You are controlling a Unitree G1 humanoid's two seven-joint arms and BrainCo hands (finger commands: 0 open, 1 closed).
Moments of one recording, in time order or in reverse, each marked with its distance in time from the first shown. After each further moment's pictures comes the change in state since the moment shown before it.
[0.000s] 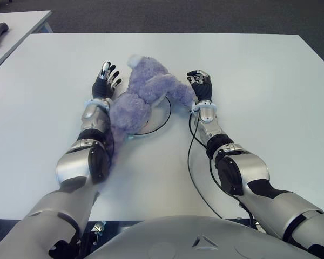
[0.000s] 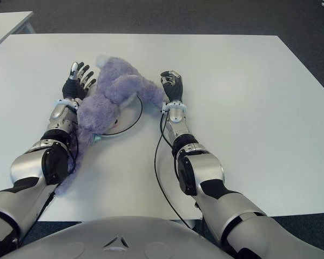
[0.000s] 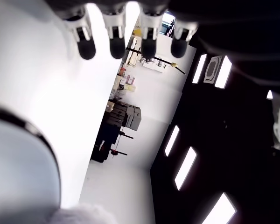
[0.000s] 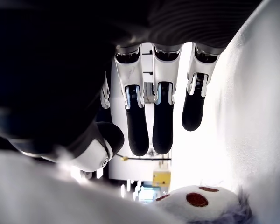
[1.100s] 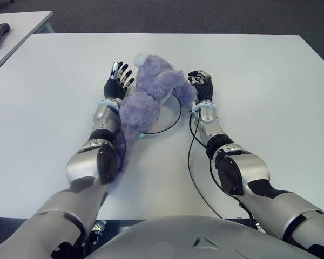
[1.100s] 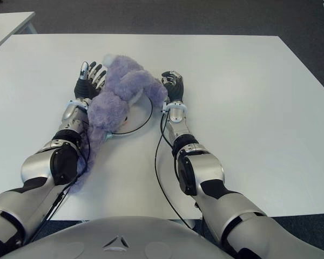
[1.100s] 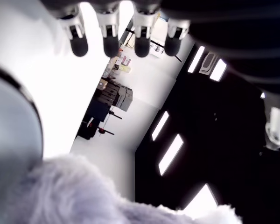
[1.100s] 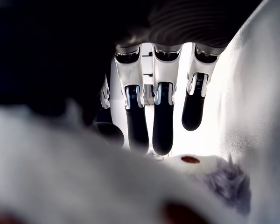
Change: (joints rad) left arm -0.008 -0.089 0.028 -0.009 -0.045 -0.016 -0.080; right arm 0.002 0.000 -0.001 0.000 0.000 0.000 -0.005
